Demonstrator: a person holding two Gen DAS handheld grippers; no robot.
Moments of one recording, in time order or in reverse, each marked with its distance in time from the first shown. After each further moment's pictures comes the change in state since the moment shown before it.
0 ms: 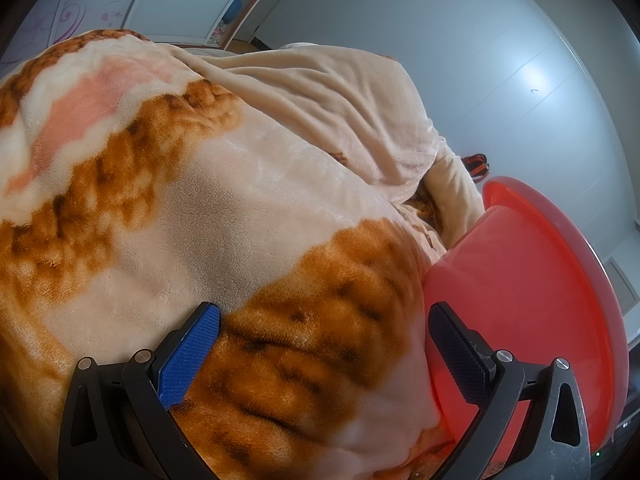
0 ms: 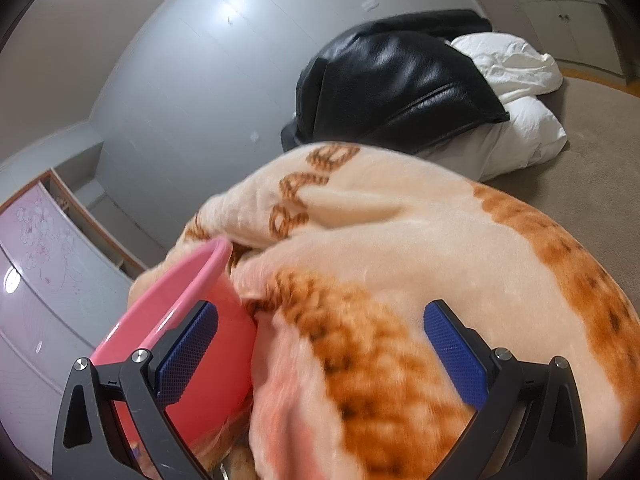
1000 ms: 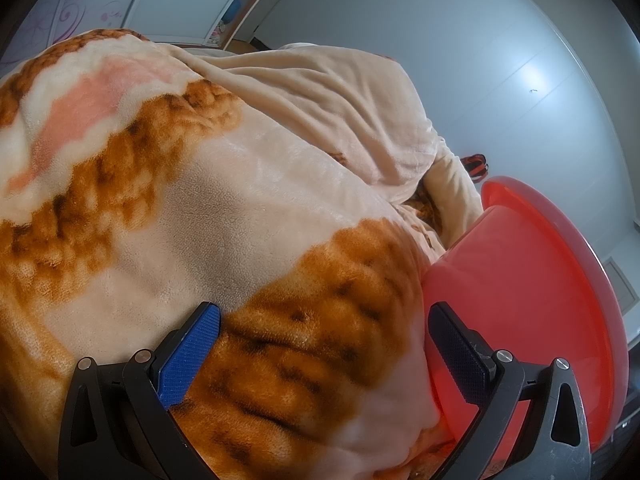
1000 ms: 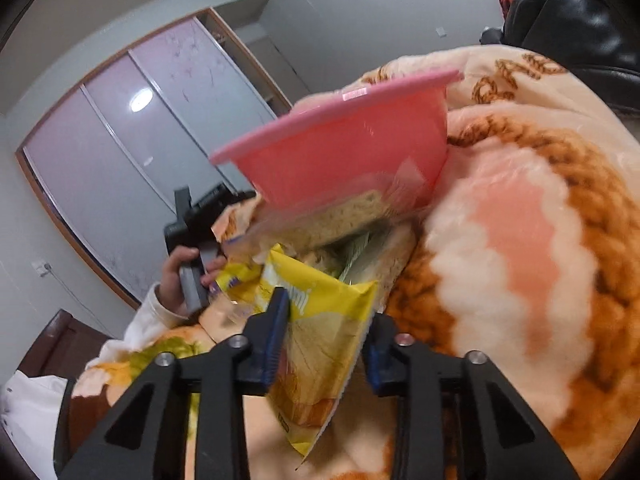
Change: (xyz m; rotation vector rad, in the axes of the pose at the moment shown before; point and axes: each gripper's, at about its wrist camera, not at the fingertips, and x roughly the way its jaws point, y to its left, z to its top) left arm -0.005 0.002 -0.002 0.002 -0.002 0.000; right arm -0.047 0.058 -0.102 -0.471 0.397 0.482
